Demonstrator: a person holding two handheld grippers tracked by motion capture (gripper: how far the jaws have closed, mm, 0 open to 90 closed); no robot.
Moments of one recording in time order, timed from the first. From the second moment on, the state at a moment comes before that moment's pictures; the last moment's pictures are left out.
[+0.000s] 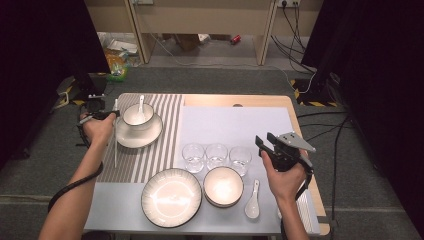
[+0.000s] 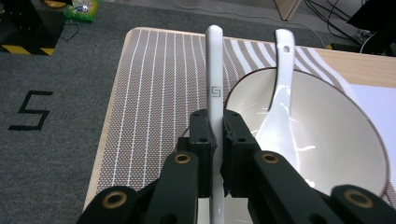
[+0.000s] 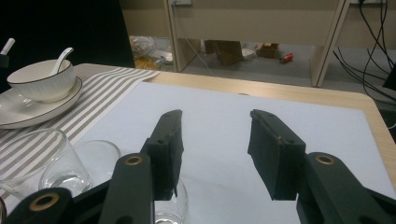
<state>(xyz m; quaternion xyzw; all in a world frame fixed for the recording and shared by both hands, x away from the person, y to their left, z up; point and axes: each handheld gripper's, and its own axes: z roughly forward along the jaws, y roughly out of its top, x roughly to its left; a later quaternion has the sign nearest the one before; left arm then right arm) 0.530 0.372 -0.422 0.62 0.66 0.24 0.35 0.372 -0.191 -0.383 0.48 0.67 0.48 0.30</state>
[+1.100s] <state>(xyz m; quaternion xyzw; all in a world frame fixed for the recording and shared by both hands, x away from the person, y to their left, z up) 0.543 0.372 -0.456 0.62 0.69 0.22 0.32 0.374 -0.190 -0.385 0.48 0.67 0.48 0.29</state>
